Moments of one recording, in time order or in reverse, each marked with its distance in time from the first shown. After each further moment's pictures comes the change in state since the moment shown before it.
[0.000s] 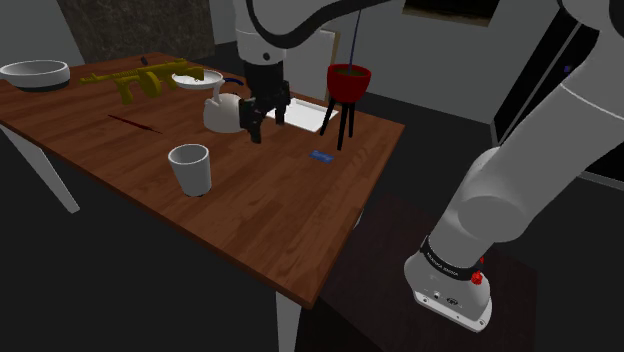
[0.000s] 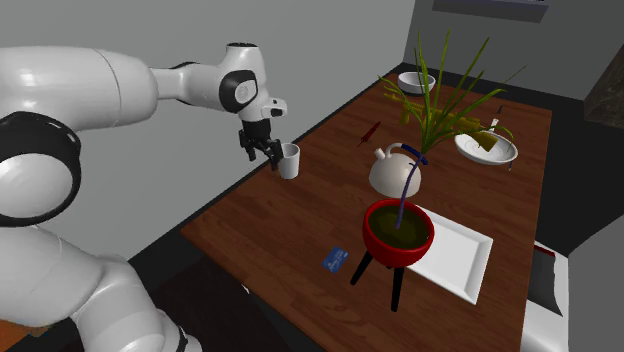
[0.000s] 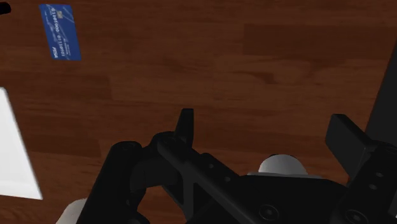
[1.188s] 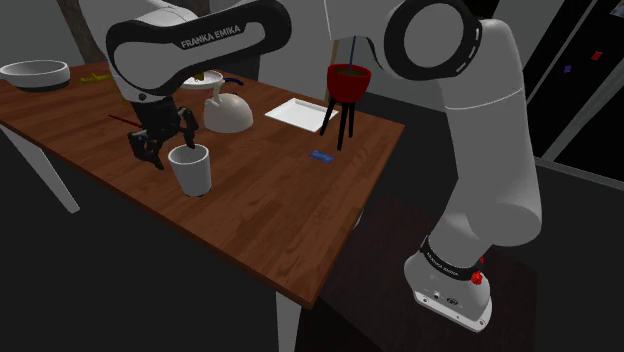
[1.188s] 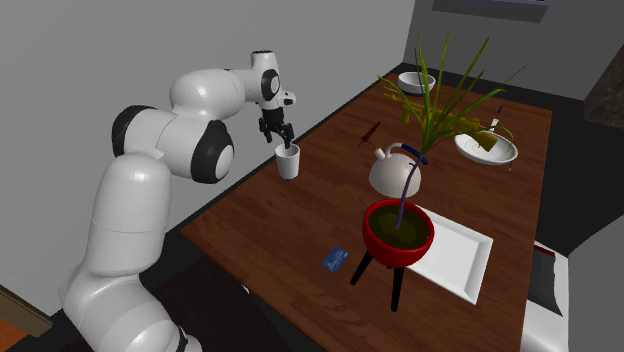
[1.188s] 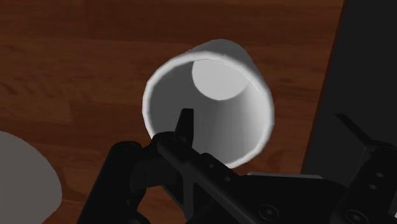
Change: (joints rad) arm 0.202 0.774 0.047 0.777 -0.318 -0.064 0.294
